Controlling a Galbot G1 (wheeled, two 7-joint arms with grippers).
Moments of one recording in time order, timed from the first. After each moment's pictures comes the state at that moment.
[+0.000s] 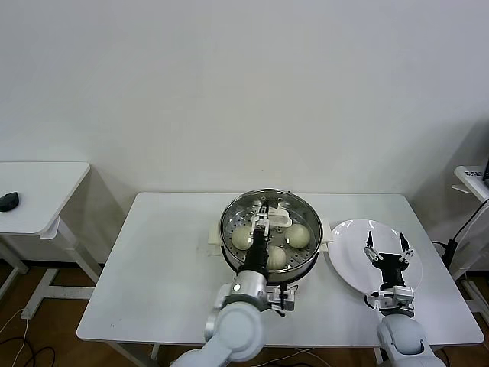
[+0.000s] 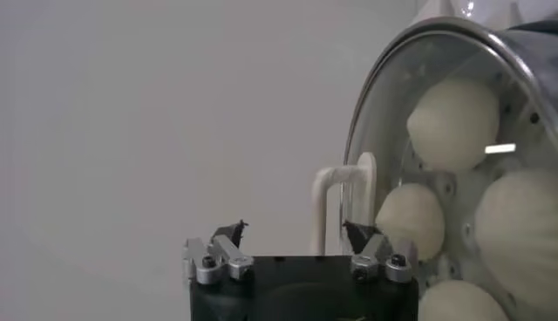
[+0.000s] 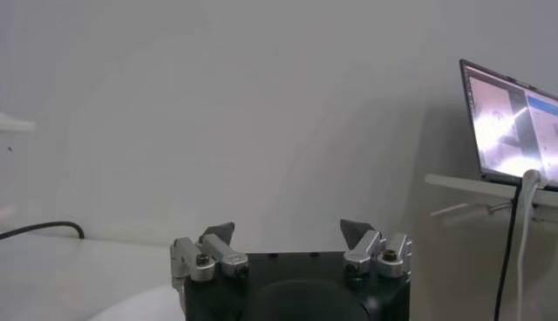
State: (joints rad) left arm 0.96 -1.38 0.27 -1.94 1.44 0.64 0.32; right arm -1.19 1.13 0.51 1.39 0.24 0.34 0.26
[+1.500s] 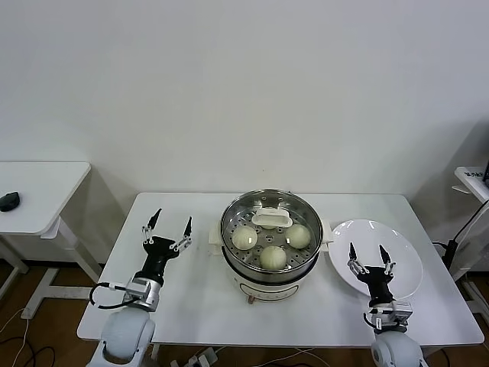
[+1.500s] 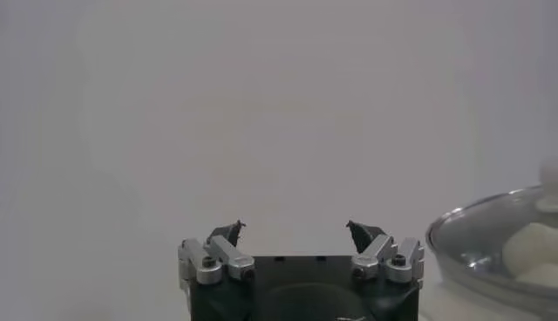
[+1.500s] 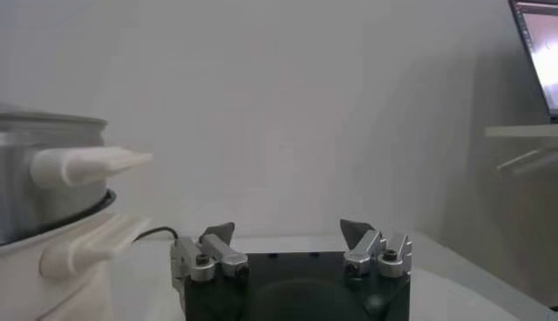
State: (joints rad) left arm 1.27 -1.32 -0.43 -1.83 0.00 -0.10 -0.01; right arm -1.32 1.12 0.48 1.55 0.45 0.31 0.14
